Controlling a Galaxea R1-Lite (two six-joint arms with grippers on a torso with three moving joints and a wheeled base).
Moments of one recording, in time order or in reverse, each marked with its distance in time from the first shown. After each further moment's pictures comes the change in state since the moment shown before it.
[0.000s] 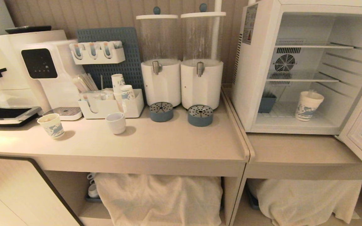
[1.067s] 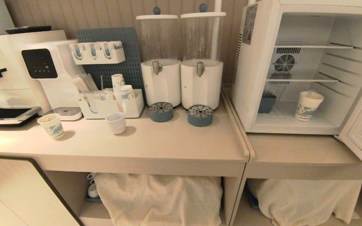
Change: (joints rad) left arm 0.000 0.000 0.000 0.000 -0.009 0.005; right arm 0.001 0.112 -0.433 0.029 0.007 0.010
